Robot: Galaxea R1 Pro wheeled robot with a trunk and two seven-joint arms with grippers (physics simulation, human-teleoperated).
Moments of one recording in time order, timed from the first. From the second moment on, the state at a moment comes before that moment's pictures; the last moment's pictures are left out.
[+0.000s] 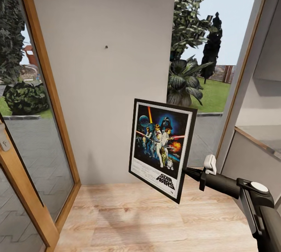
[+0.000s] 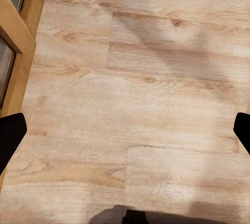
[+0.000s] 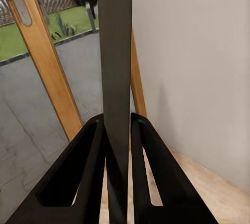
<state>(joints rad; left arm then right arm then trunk) 0.03 0.14 0.35 -0.69 0.00 -0.06 -0.31 -0.36 -0.14 -0.31 -1.43 0.02 0.42 1.28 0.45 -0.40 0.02</state>
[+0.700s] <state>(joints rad) 0.03 0.14 0.35 -0.69 0.00 -0.06 -0.31 -0.43 -0.15 -0.21 -1.43 0.02 0.46 1.28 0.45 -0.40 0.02</state>
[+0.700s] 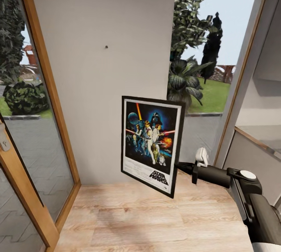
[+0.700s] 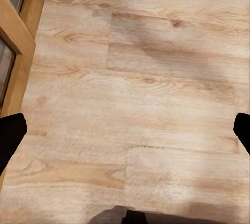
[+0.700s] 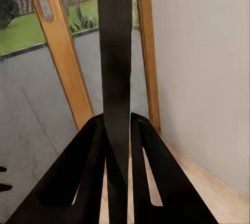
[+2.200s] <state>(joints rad) 0.03 0.14 0.35 -0.69 0.00 -0.06 -0.31 -1.17 -0.15 0.04 -1.11 0.01 0.90 1.49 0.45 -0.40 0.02</state>
